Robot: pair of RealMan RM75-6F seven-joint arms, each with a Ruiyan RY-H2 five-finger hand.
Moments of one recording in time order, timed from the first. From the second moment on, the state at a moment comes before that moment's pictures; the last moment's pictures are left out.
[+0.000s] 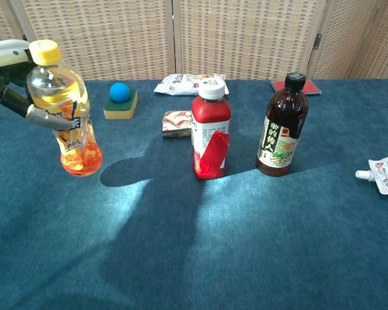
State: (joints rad) left arm -0.55 -1.28 -0.23 -1.76 1.23 1.06 0.06; right arm 0.03 -1.02 -0.02 -1.64 -1.76 1.65 0.10
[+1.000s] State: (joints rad) left arm -0.72 -1.42 -0.27 -1.62 1.00 0.99 0.22; right arm 0.03 -1.01 -0.02 -1.63 -1.75 1.65 0.15
